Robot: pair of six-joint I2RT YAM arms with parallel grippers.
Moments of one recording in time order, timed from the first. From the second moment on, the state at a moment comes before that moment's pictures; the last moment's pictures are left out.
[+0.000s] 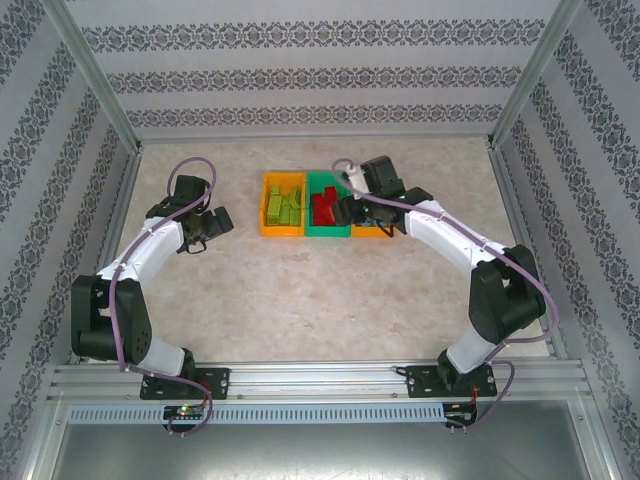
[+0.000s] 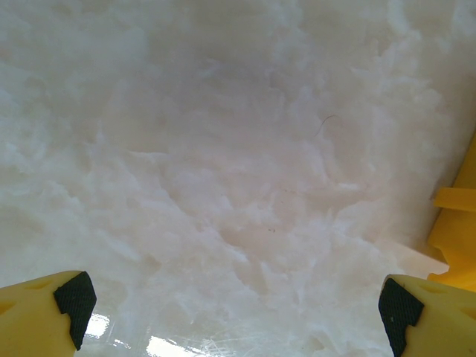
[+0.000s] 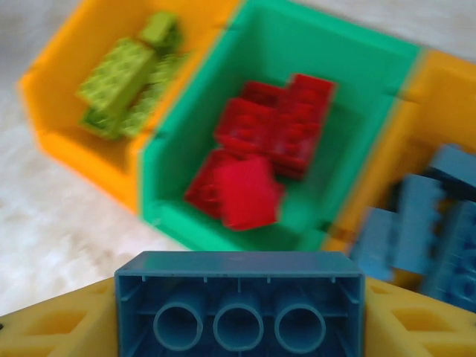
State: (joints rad) left arm -0.05 1.47 1.03 -0.65 -0.09 -0.54; right arm 0.44 1.63 1.24 -0.45 -0.14 0.11
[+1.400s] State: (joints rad) left arm -0.05 1.30 0.80 -0.44 -0.21 -0.40; right arm 0.07 1.18 0.58 0.06 0.22 0.10
